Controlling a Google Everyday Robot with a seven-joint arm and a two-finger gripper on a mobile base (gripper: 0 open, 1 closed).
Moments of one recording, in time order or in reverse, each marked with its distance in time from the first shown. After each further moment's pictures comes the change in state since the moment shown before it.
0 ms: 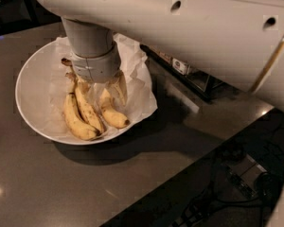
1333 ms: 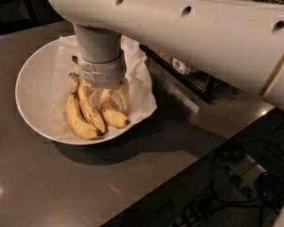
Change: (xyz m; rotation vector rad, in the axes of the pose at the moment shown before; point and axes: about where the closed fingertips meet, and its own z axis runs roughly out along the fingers) arm -0.005 0.004 0.016 0.035 -0.053 0.058
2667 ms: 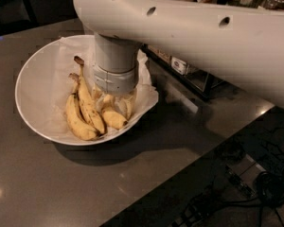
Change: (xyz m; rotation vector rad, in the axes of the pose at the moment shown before) arm -0.002 0.022 0.008 0.100 -0.002 0.139
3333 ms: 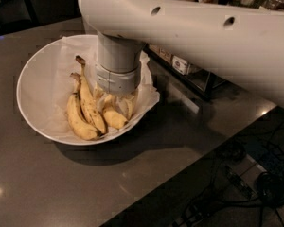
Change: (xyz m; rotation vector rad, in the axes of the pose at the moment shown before) arm 0.000 0.001 0.001 0.012 -0.012 0.012
